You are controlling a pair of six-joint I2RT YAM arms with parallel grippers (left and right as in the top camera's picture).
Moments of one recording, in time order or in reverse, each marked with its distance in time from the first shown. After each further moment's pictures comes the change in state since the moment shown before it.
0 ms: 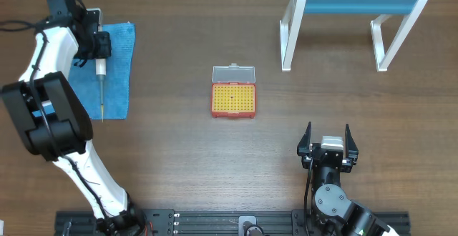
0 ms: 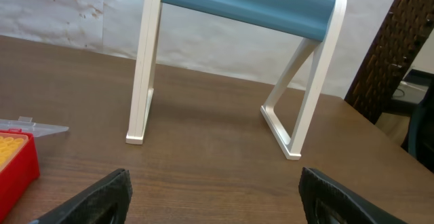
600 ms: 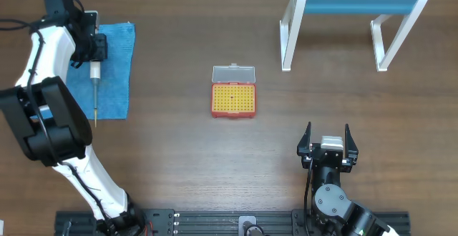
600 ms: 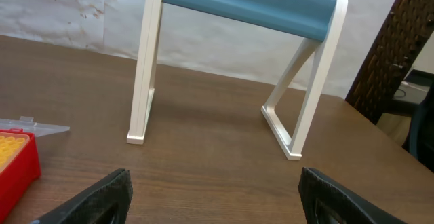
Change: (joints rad) left arm 0.000 -0.051 0.000 -0.086 -0.076 0.013; right arm 0.000 0.000 0.000 0.000 -0.001 0.000
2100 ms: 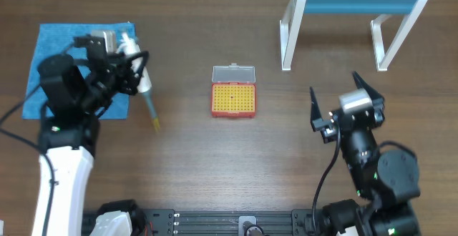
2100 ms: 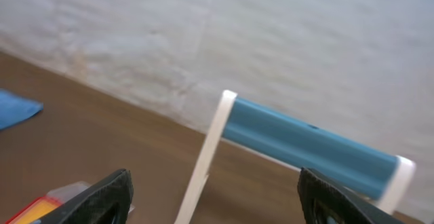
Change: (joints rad) left arm -0.142 -1.017 -0.776 0.520 0.558 -0.359; right arm -0.722 0.414 0.579 -0.035 -1.092 -0.171
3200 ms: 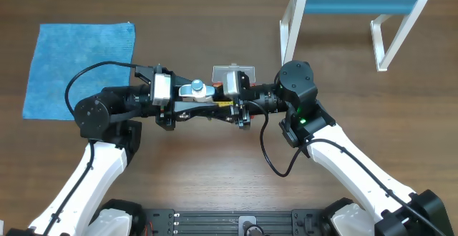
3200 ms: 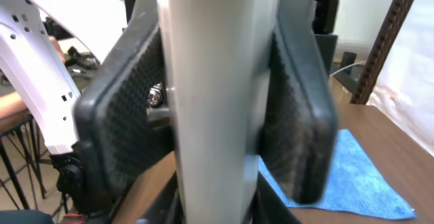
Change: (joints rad) left arm -0.343 0.103 -0.248 1.417 0.735 -0.393; right arm 0.266 0.927 0.148 0.798 -1.173 0.202
